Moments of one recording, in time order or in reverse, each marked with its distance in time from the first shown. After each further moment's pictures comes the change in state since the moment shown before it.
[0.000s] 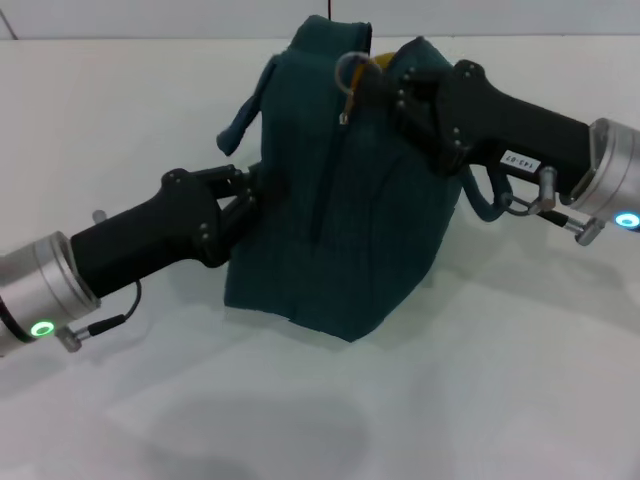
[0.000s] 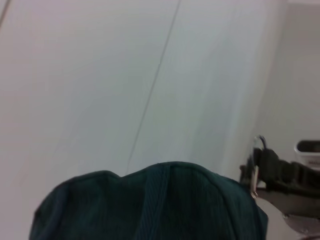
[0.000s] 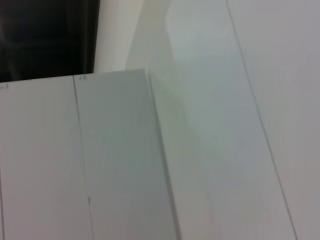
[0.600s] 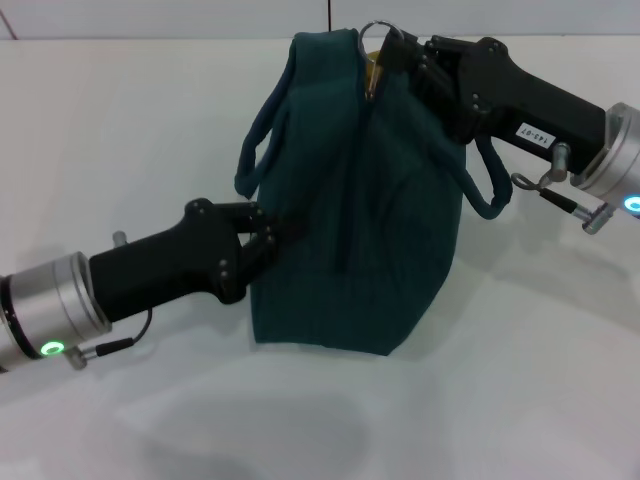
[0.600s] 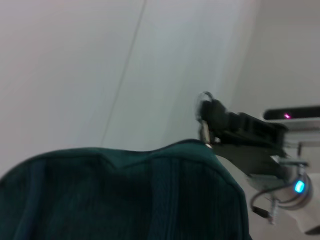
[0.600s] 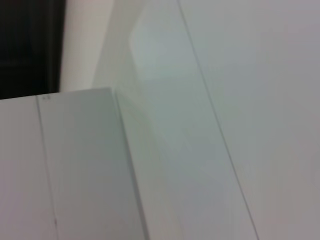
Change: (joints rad) left arm -0.005 0.003 0.046 0.003 0.068 0.006 0.010; right arm -0.013 0.000 0.001 0.004 0.074 0.043 0.027
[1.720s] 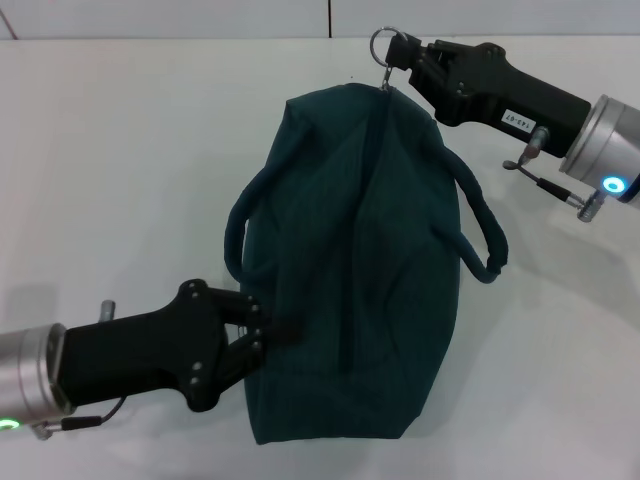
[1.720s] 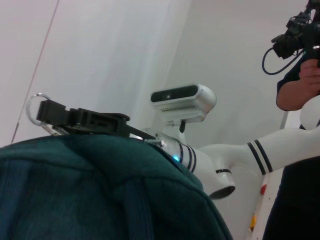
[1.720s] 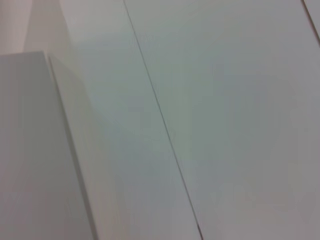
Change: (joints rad) left arm 0.064 0.033 0.063 0.012 0.094 0.182 0.014; right arm 0.012 0.000 0.002 -0.011 0.002 0.222 0.030
